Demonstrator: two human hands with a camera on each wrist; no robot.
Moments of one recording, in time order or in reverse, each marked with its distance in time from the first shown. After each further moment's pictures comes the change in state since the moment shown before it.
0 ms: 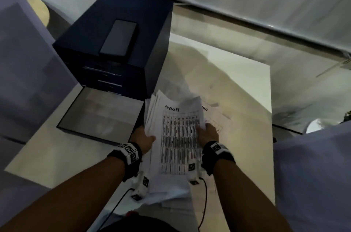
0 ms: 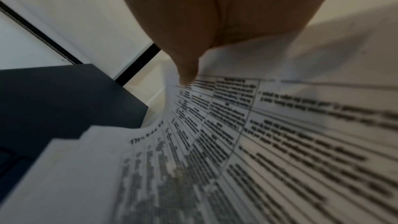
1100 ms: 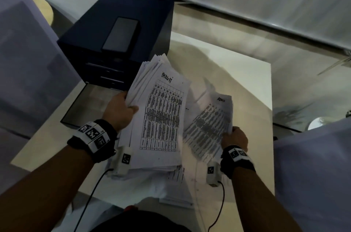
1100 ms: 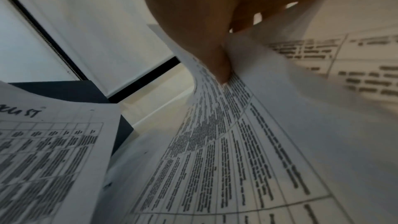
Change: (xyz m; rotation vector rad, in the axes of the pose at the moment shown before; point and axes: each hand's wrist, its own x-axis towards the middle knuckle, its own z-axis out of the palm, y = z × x) left_hand -0.030 0.067 -0.099 -0.033 0.205 0.238; right_hand -0.003 0.047 -0.059 -0.099 0.279 0.089
